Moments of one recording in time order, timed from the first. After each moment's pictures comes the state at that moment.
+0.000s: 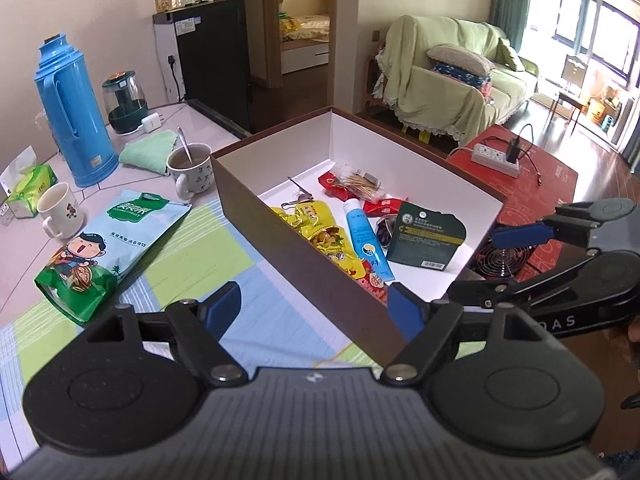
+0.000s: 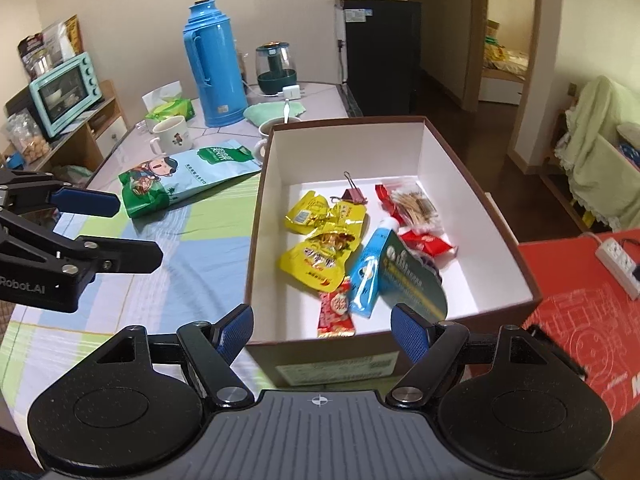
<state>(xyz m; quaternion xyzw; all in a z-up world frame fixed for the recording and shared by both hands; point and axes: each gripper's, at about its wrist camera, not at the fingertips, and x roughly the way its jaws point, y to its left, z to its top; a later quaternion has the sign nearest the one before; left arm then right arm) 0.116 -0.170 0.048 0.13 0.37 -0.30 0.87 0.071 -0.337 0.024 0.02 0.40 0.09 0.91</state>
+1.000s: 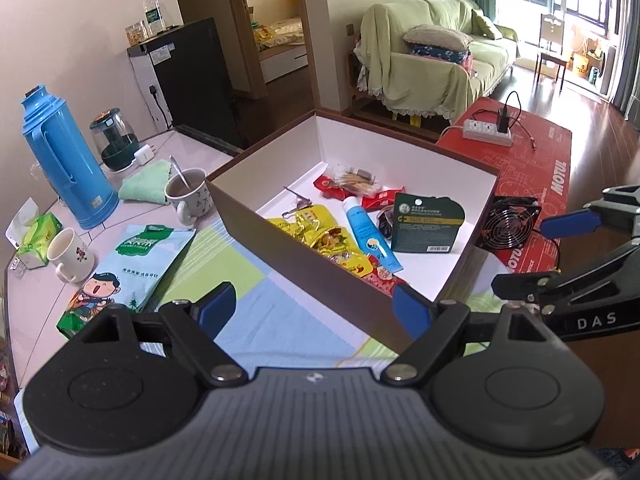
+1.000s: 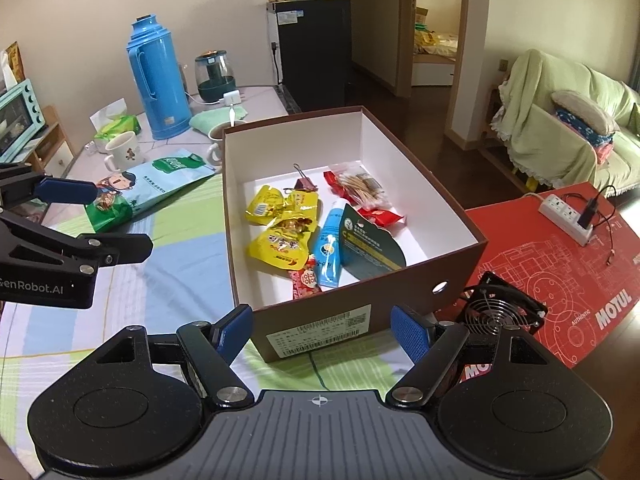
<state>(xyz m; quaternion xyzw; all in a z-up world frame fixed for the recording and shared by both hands) 0.106 -0.183 0.053 0.21 0.34 -0.31 0.86 0.032 -0.328 0.042 0.04 0.40 -0.01 0.91</state>
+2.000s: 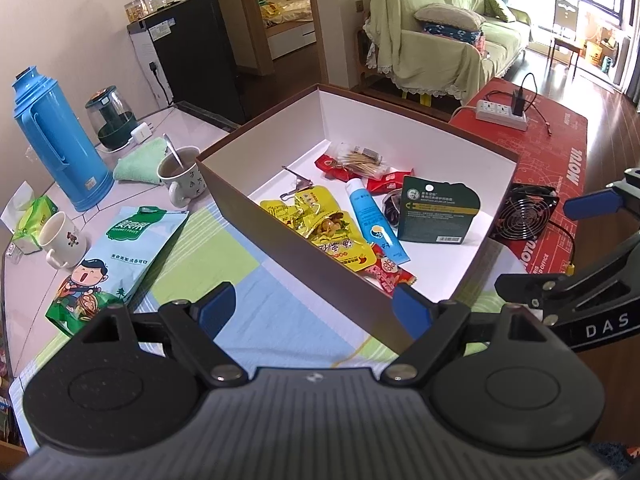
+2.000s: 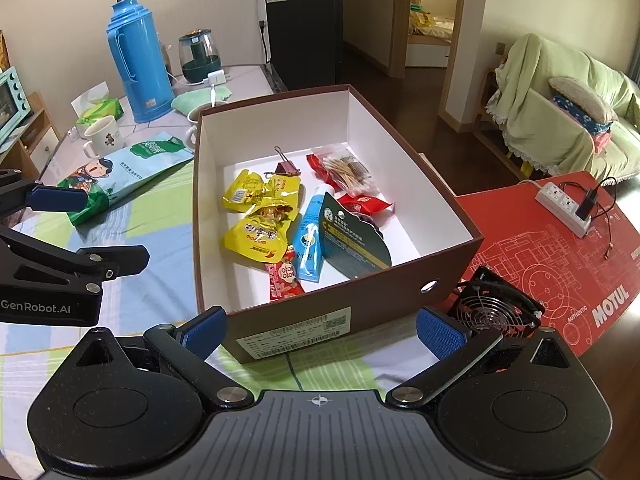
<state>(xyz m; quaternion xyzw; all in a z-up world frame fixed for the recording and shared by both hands) 0.124 -0.212 0.033 0.21 0.37 -0.29 0.85 0.064 -0.350 0.025 0.03 0.44 -0.02 0.90</state>
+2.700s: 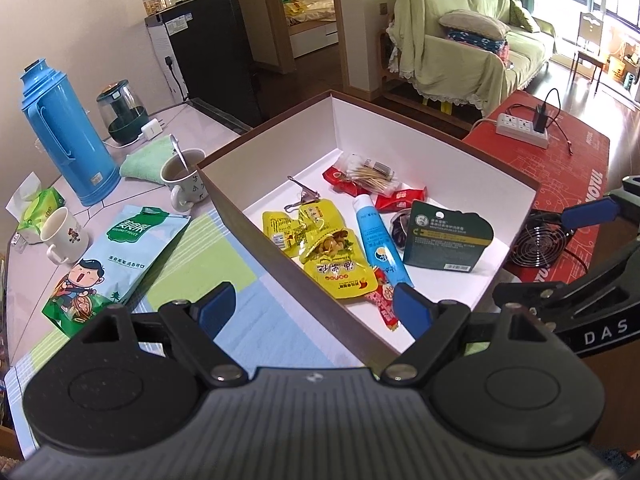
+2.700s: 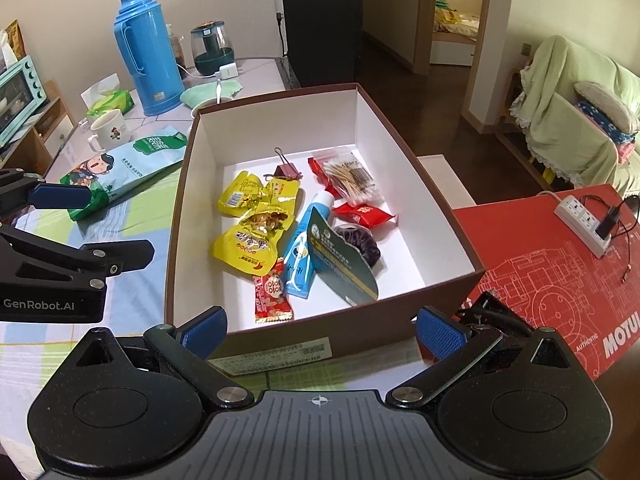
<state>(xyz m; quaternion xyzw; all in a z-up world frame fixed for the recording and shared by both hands) 0.138 -0.244 0.030 0.20 0.38 -0.26 0.87 0.095 -0.384 0.021 0.03 0.45 0.02 0.89</state>
